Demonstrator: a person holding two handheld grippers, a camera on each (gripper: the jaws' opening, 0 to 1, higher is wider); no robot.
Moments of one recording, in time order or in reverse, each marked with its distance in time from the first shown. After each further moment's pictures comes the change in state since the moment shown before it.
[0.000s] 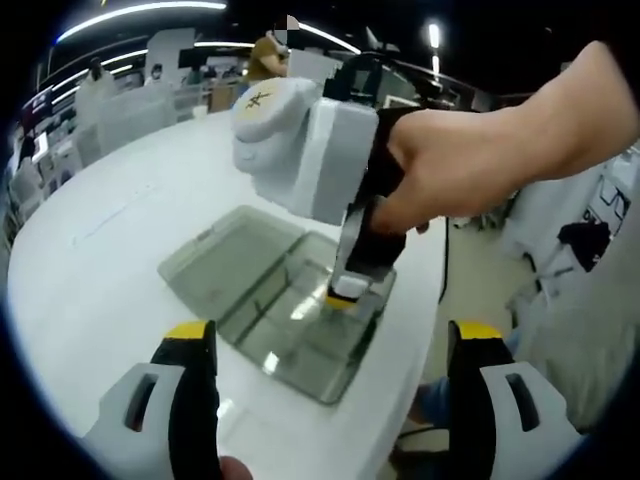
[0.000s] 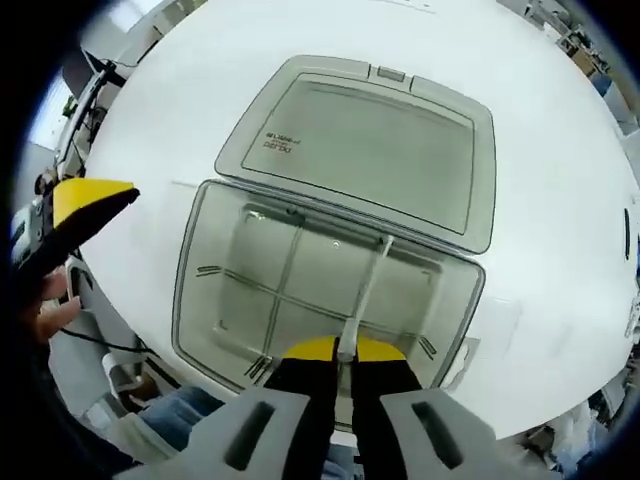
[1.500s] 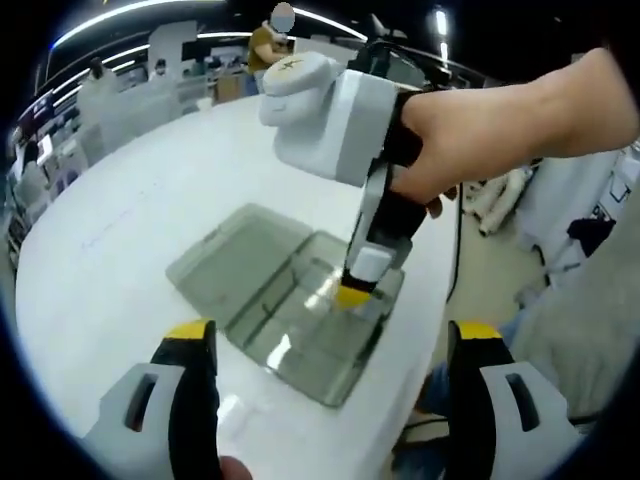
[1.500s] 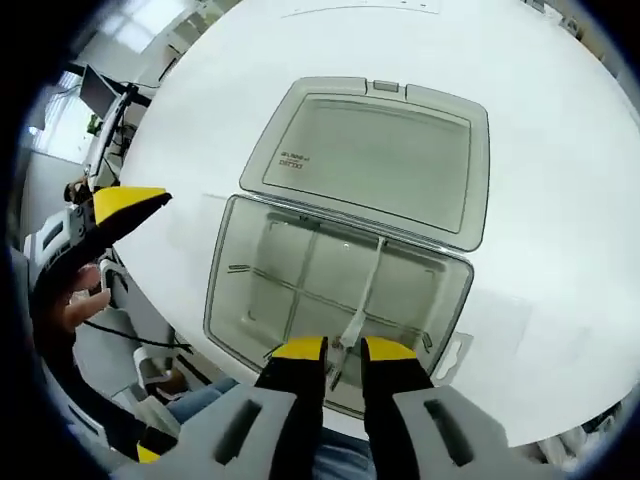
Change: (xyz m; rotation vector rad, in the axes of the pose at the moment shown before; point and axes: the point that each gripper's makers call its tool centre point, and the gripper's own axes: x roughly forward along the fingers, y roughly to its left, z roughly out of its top) left arm 0.002 0.005 0.008 0.001 0.057 0.053; right arm -0.019 -0.002 0.004 -0.073 -0.031 0.179
